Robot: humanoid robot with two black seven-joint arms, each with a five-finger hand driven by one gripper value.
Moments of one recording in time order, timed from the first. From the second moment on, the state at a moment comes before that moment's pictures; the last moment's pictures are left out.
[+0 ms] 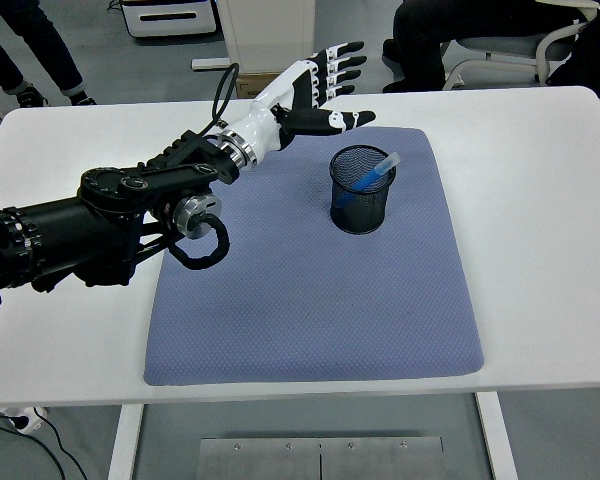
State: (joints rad) left arm -1.31 0.12 0.21 -0.80 -0.18 0.01 -0.61; right arm 0.03 0.00 0.25 0.23 -0.17 0.05 0.18
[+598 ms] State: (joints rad) left arm -1.12 0.24 0.13 -0.66 -0.17 0.13 -0.61; right arm 0.03 0.00 0.25 0.23 -0.17 0.05 0.18
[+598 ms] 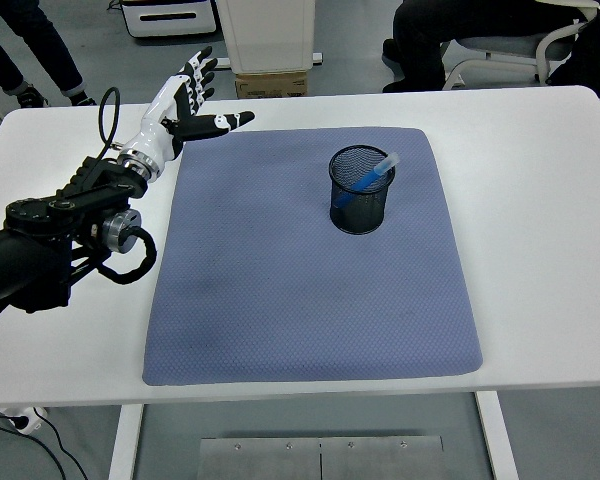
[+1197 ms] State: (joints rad) left arm -0.85 0.37 -0.36 -0.65 -0.17 -0.09 -0.61; right arm 0.03 0.00 0.25 0.23 -0.17 0.05 0.18
